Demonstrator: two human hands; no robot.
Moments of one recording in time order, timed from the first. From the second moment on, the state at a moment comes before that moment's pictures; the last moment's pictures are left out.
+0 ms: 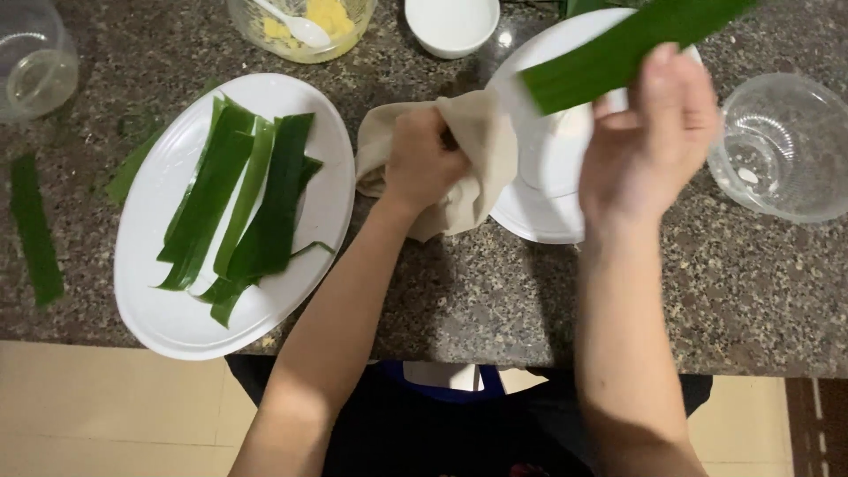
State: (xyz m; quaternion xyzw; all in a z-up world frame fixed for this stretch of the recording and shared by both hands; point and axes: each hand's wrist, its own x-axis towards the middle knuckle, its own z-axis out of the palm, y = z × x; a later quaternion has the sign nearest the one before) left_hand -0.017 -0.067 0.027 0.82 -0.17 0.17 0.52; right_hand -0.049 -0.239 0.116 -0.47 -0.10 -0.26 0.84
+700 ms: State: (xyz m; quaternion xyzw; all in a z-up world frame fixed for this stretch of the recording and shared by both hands) left_hand -0.008 -0.076 0.012 0.82 -0.16 0.19 0.51; right_hand -0.077 0.029 0.076 -0.87 -0.38 0.05 0.30
